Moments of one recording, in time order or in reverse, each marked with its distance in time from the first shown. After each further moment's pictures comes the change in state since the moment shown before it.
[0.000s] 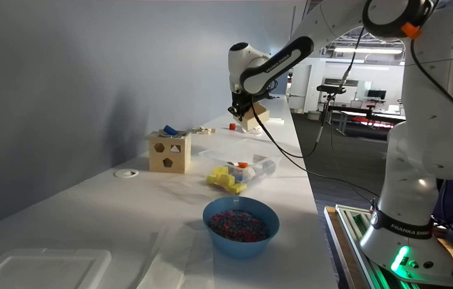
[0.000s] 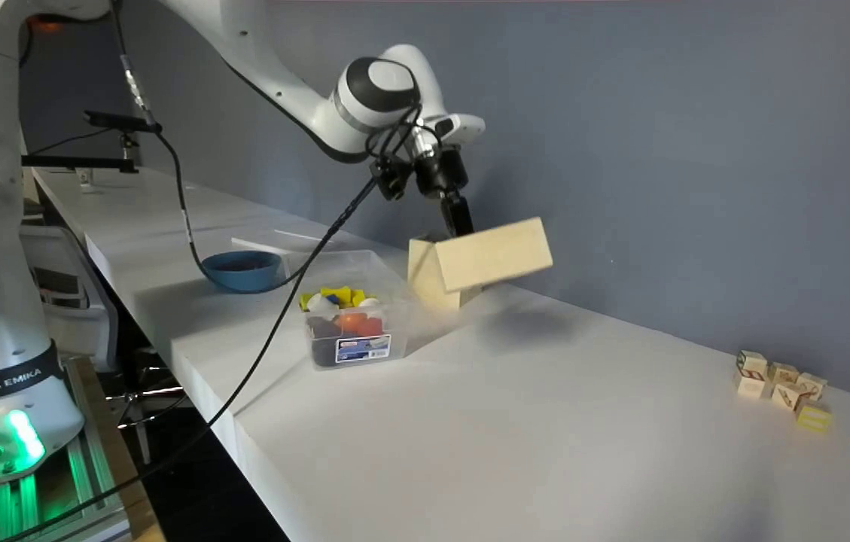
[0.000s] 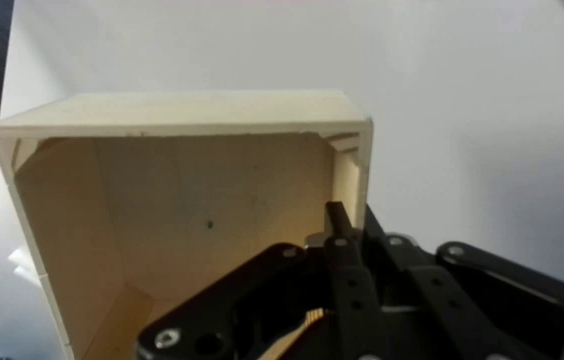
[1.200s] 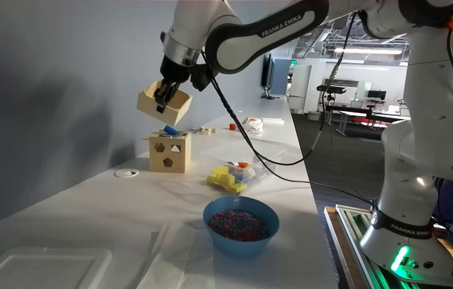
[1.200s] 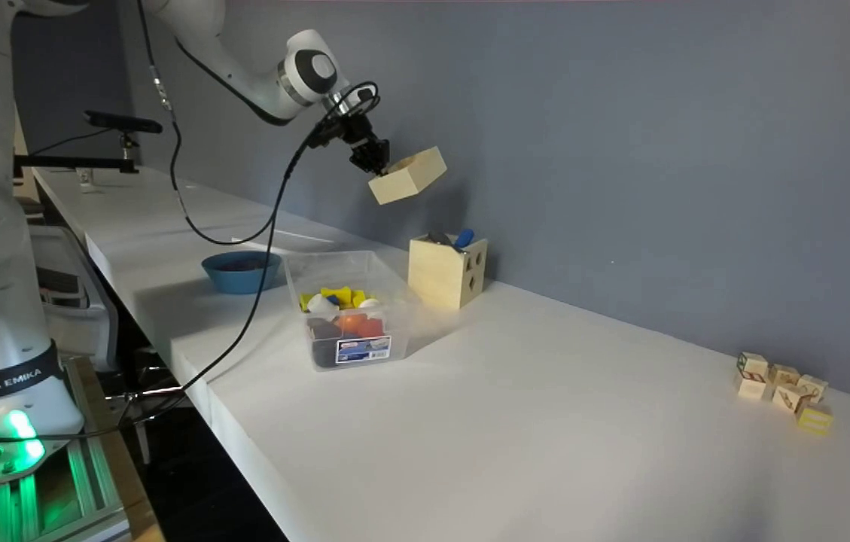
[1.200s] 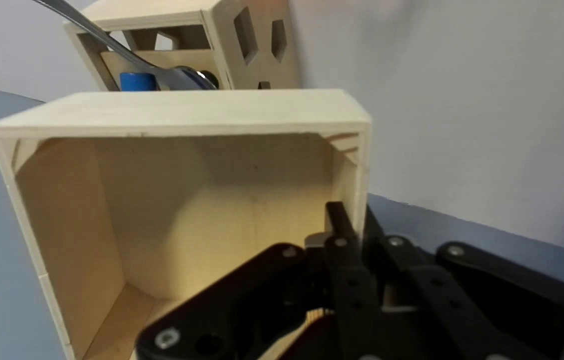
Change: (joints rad) arm 0.168 -0.020 0.462 0.109 0.088 0.115 -0.345
